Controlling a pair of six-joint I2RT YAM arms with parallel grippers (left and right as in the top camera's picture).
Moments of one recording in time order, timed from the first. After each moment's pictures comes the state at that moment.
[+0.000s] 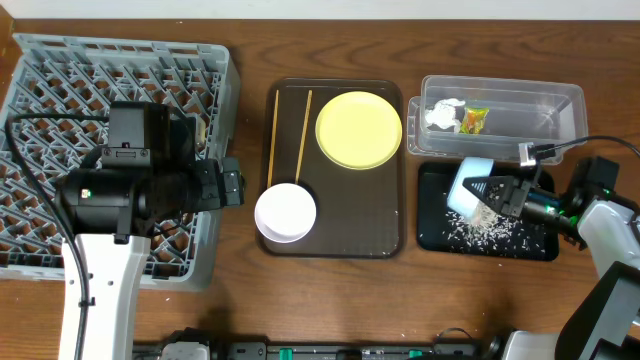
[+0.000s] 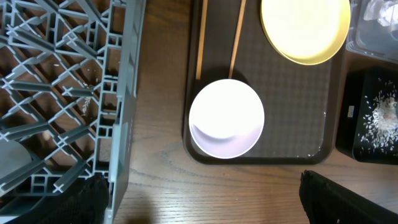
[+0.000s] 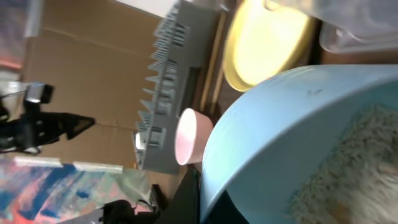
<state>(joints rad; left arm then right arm) -0.04 1.21 1.38 -1.32 0.20 -0.19 -0.43 1.55 0.81 -0.71 -1.34 -0.24</state>
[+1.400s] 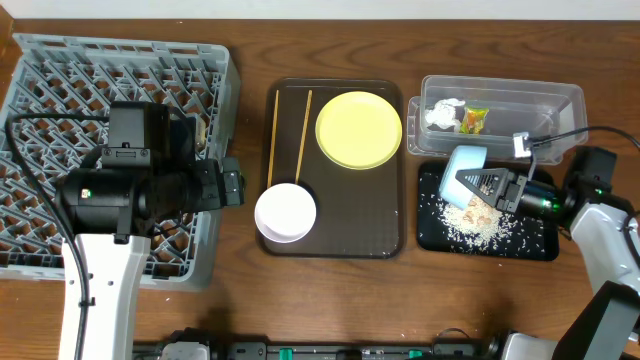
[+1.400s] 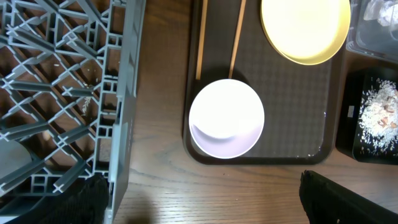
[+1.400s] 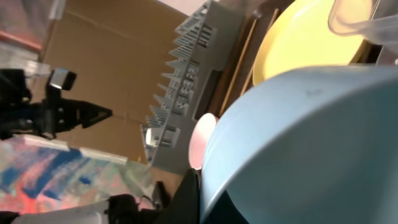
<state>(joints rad) -0.04 1.21 1.38 -1.32 0.20 -0.19 -0.36 1.48 0.80 -0.59 -1.38 -0.12</state>
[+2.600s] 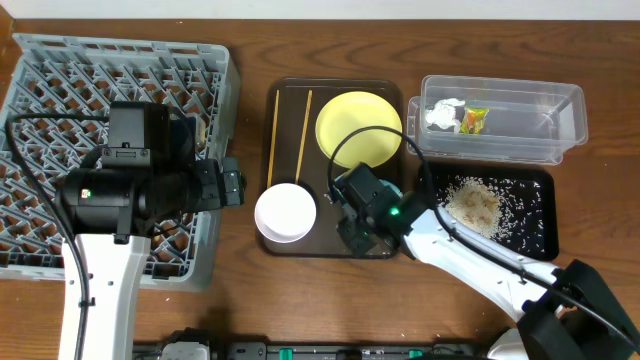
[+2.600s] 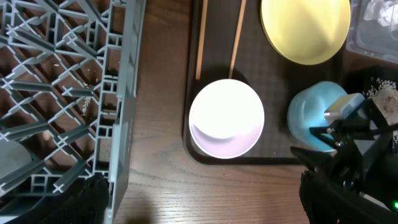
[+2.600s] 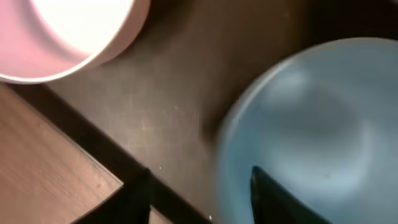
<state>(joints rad) -0.04 1.21 1.38 -1.32 0.20 -0.19 0.77 1.61 0.97 -0.59 -0.05 0.14</state>
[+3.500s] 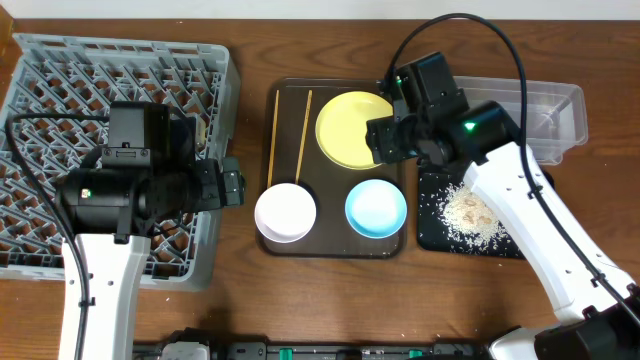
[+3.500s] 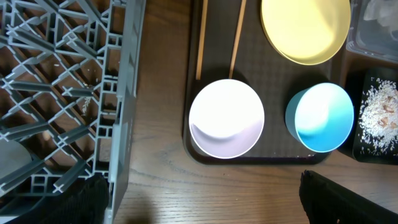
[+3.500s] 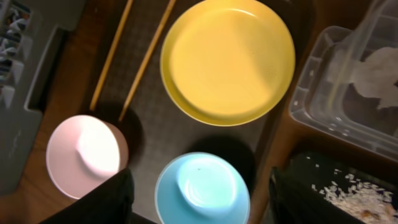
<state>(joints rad) -0.04 1.21 1.38 -1.32 0.20 -0.19 0.47 1.61 1.52 -0.95 -0.08 0.25</state>
